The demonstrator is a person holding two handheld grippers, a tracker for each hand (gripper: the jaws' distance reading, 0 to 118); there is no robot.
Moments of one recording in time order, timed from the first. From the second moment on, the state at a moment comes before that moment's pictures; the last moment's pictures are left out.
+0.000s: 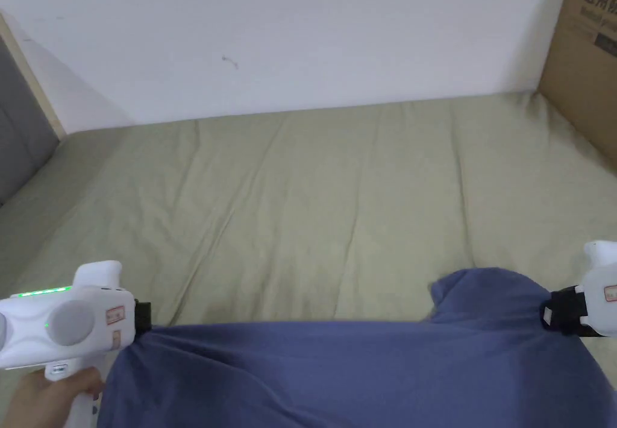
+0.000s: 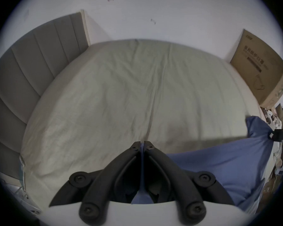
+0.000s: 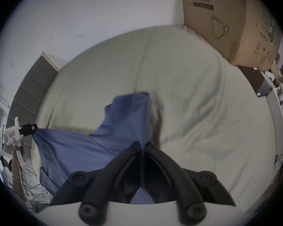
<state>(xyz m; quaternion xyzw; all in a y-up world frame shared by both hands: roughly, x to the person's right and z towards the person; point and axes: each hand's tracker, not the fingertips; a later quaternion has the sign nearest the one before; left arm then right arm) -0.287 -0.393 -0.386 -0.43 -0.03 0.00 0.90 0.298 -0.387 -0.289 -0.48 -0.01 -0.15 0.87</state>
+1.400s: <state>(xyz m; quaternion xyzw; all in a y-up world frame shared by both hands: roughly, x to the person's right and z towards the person) -0.367 -0.403 -0.064 -0.37 -0.02 0.23 0.90 0.118 -0.389 -0.034 -0.39 0.05 -0.06 0.92</state>
